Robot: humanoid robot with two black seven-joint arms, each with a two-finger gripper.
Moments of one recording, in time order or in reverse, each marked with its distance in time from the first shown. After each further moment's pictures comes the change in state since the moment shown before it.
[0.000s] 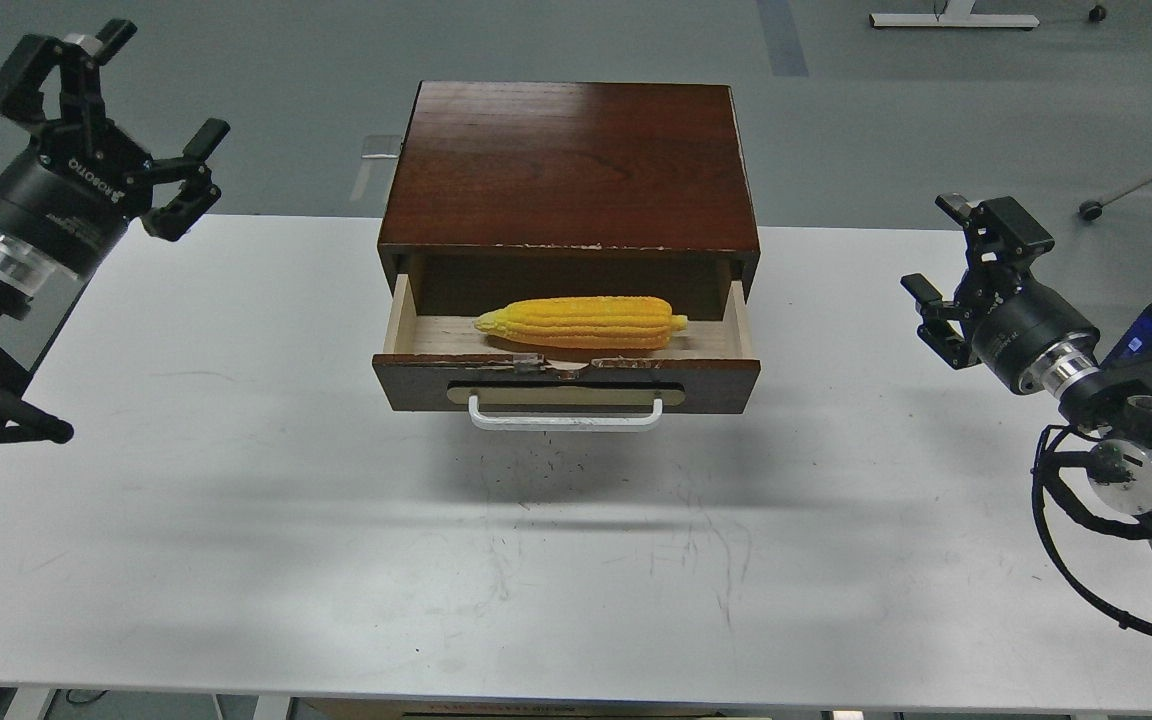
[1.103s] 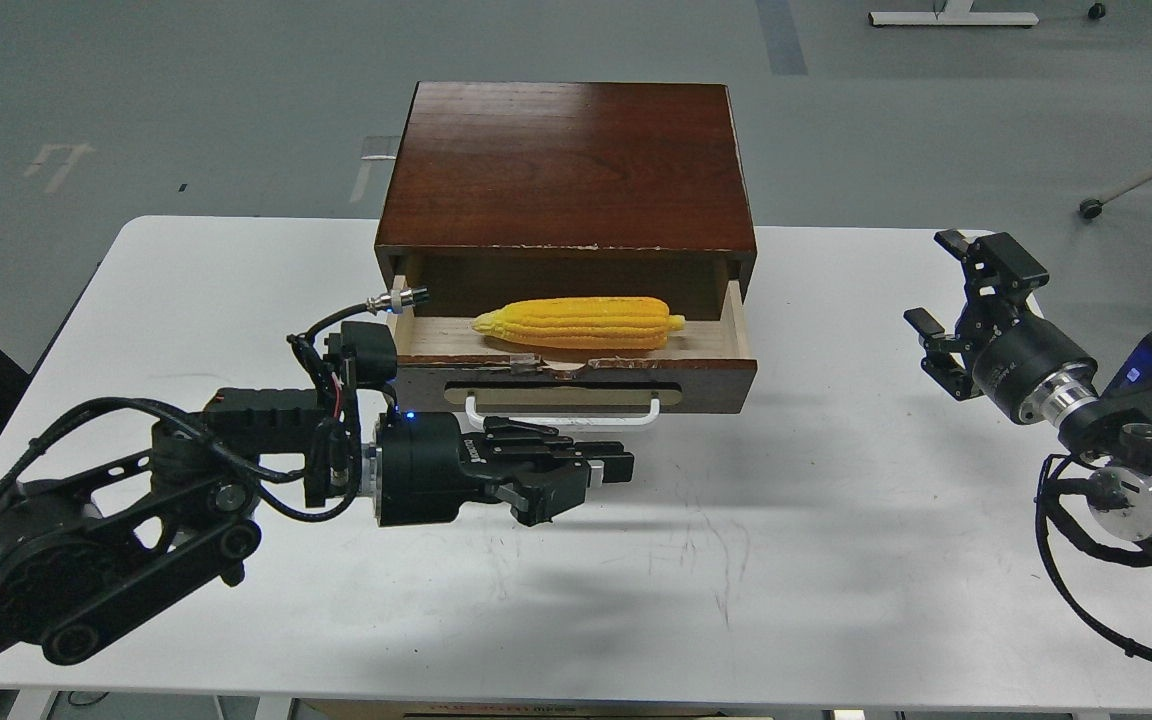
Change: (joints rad) left arm 0.058 -0.247 0.253 -0.373 1.358 0.078 -0.003; right arm -0.040 0.007 -0.019 -0.008 -0.006 0.003 0.000
